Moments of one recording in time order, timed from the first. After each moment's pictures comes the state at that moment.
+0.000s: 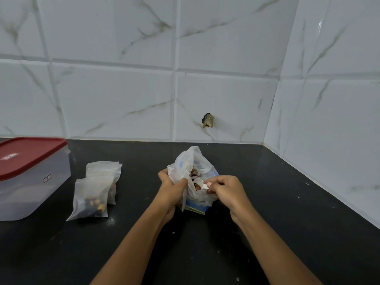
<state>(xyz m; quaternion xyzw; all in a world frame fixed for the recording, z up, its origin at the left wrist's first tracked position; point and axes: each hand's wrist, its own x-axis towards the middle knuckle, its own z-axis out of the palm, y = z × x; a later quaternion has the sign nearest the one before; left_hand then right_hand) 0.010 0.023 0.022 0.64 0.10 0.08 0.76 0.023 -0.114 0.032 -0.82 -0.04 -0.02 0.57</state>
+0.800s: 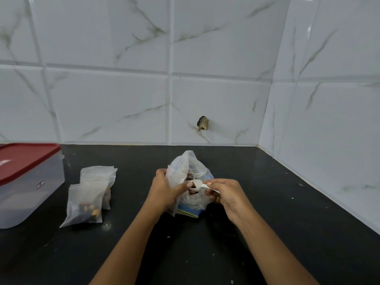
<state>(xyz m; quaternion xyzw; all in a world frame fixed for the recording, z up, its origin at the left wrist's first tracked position) 0.009 0.036 0.028 0.81 0.07 0.13 0.58 0.028 -0.121 0.034 -0.70 0.01 0.04 0.71</state>
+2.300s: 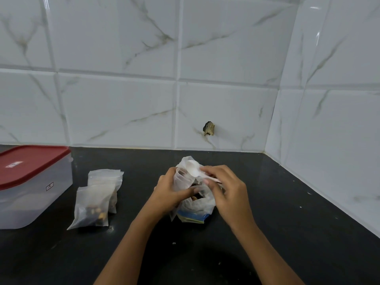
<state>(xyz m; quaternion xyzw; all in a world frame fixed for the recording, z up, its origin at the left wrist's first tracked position) 0.007 0.048 0.033 0.83 -0.02 0.11 0.55 0.014 -0.112 0.039 -0.75 -0.34 -0.34 0.46</state>
